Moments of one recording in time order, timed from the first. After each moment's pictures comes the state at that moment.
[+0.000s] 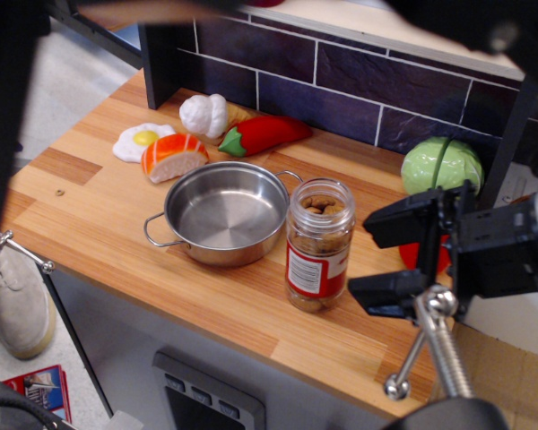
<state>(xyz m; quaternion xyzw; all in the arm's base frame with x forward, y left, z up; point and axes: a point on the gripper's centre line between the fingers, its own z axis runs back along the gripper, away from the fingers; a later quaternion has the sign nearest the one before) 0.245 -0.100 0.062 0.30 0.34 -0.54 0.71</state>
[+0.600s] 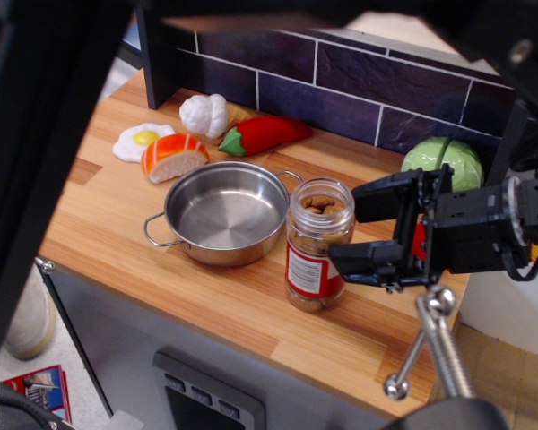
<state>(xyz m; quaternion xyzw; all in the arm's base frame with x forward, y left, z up) 0.263 -0.080 0.056 0.34 0.37 -0.53 0.68</state>
